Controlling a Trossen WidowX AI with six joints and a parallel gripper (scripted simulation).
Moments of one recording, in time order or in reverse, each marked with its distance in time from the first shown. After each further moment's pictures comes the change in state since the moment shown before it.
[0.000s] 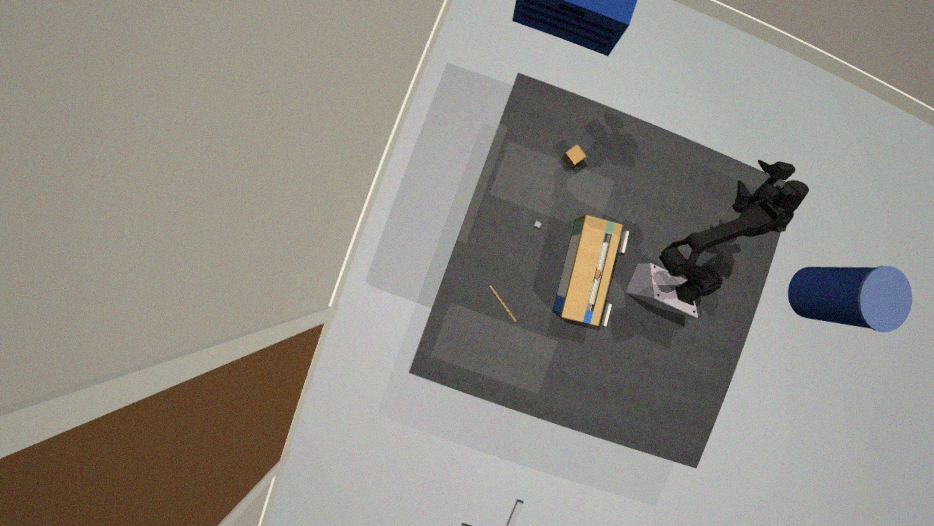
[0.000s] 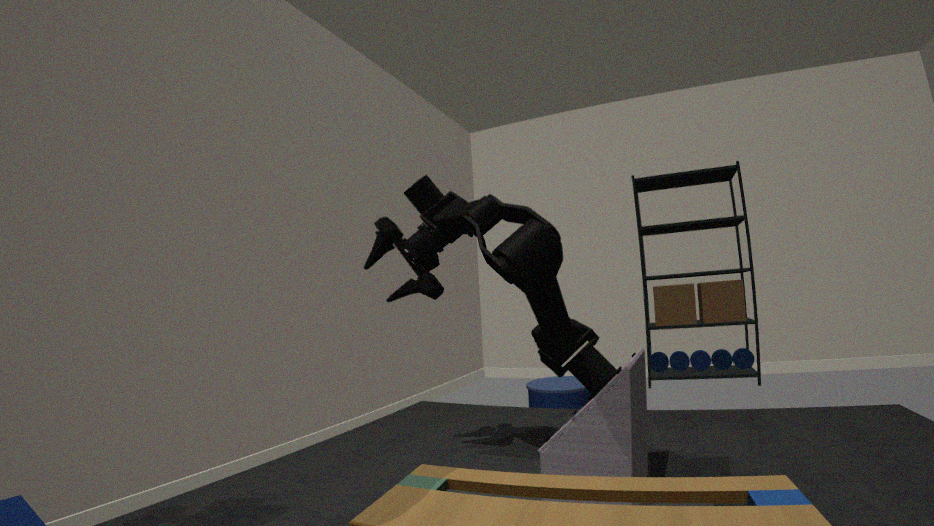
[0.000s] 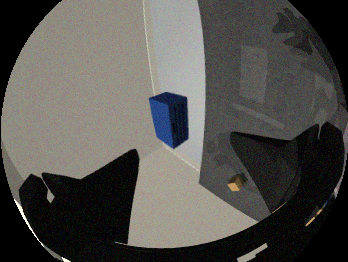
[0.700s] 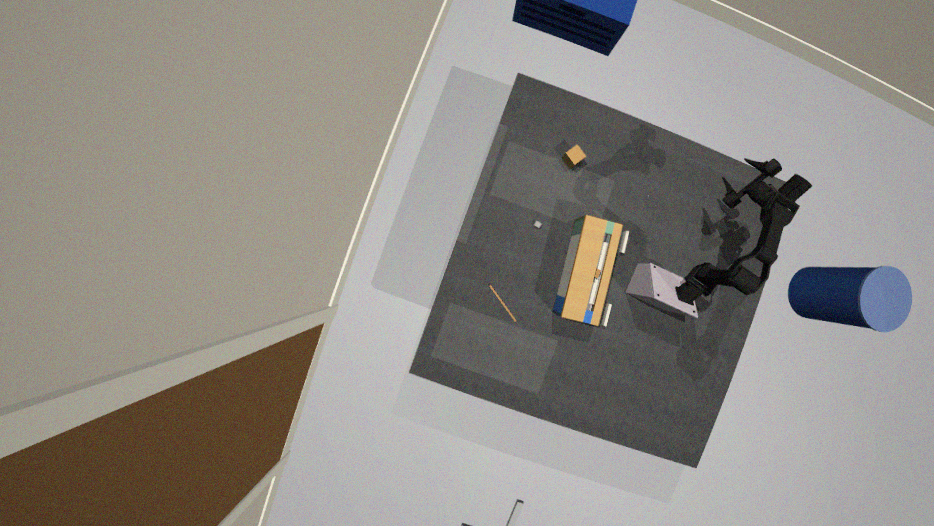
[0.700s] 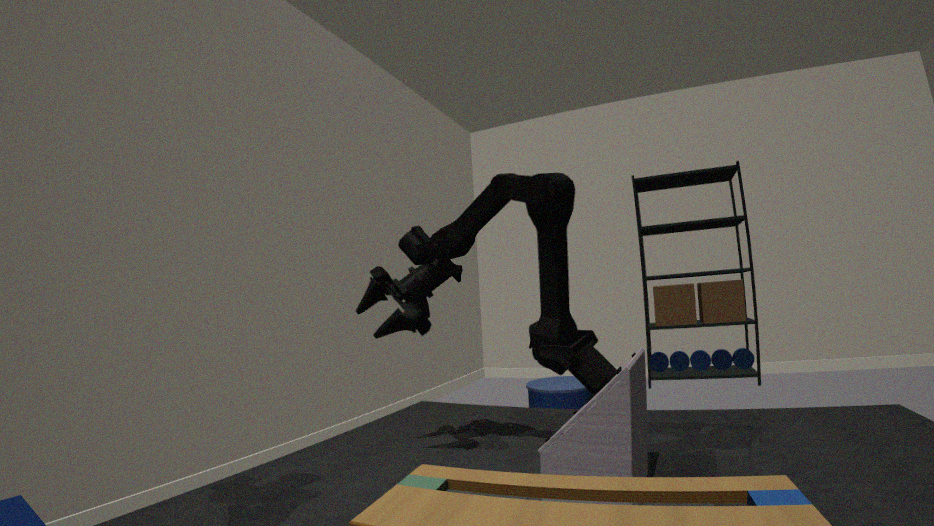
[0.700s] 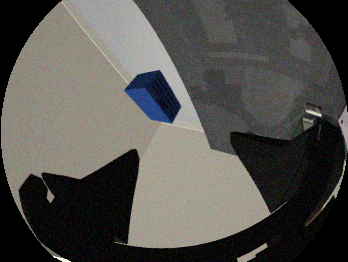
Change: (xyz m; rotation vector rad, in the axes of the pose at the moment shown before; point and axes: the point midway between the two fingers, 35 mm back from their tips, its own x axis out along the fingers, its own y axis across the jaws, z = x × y) arm 0.067 -0.038 0.025 0.446 0.277 -0.110
